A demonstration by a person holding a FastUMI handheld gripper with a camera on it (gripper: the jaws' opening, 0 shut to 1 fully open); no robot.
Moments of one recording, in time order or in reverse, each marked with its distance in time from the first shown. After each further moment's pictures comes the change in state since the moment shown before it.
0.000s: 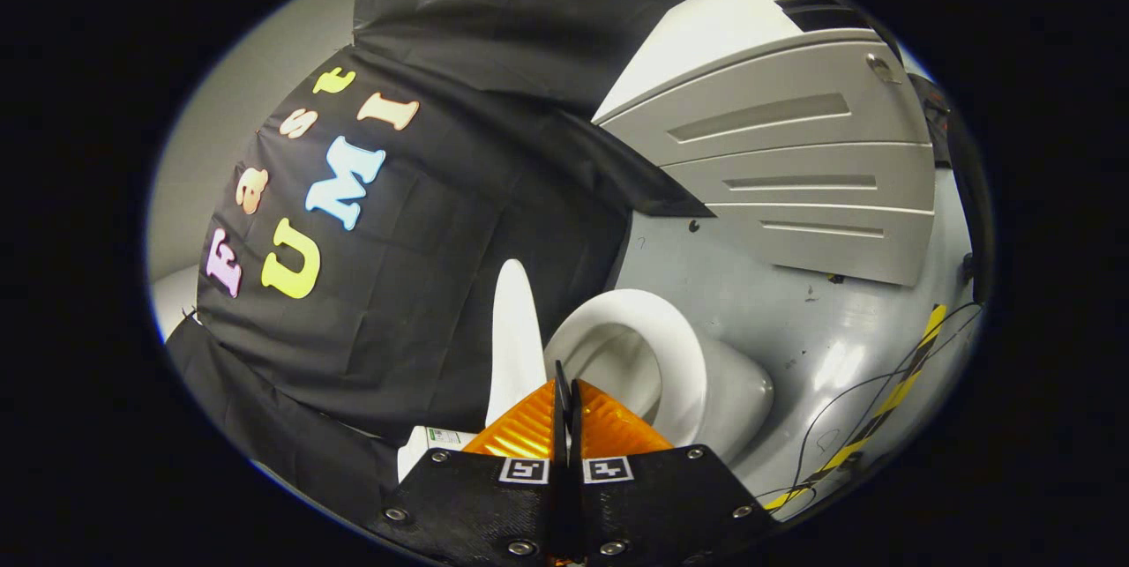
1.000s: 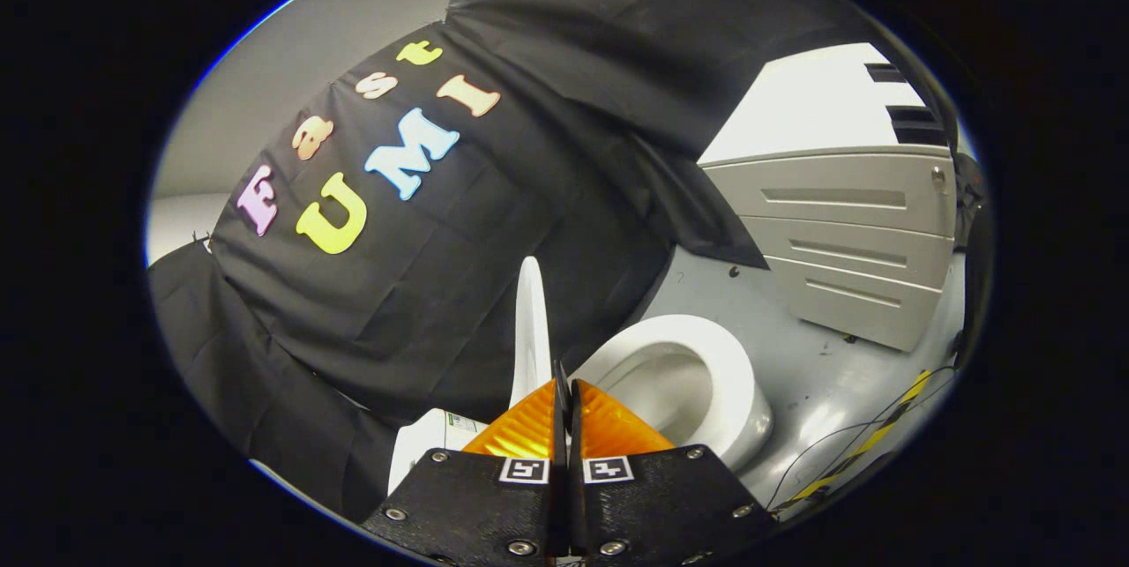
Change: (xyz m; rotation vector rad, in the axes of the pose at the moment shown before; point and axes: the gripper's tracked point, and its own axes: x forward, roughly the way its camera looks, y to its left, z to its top) arm -0.032 0.089 -0.005 -0.240 -0.062 0.076
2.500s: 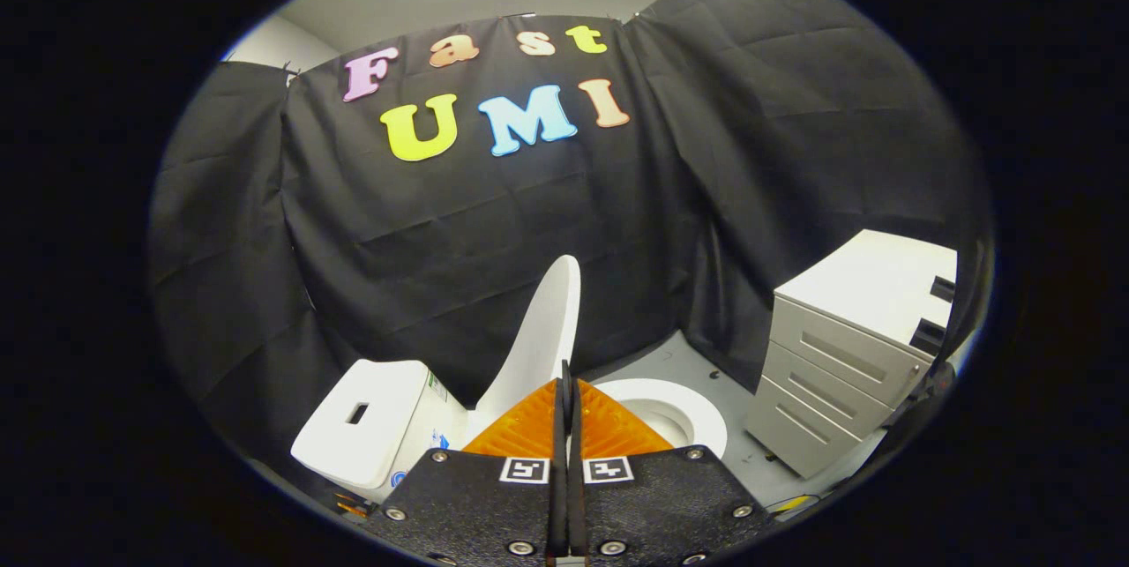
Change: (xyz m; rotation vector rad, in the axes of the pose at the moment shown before) arm -0.028 0.122 -0.010 -0.593 -0.080 0.003
